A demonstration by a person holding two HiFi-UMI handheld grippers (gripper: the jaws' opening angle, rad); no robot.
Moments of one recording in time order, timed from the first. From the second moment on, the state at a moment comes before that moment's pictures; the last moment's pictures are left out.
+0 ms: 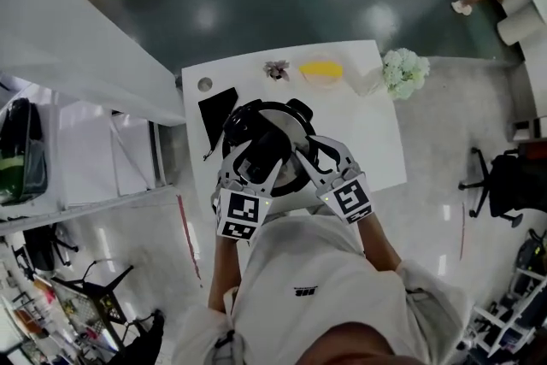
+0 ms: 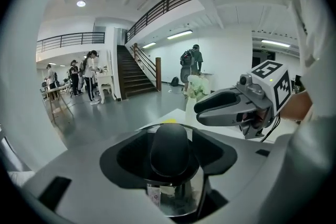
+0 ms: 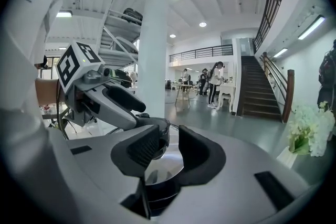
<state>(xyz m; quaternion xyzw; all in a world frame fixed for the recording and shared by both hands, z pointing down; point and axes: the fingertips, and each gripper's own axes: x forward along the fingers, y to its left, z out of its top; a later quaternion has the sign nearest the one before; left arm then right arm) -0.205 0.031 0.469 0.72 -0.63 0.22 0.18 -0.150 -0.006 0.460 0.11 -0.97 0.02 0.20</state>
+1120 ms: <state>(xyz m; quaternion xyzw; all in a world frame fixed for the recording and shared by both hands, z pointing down) -0.196 0.014 0.520 0.74 -0.55 0.28 0.26 -0.141 -0.023 0.475 0.15 -0.97 0.02 0.21</state>
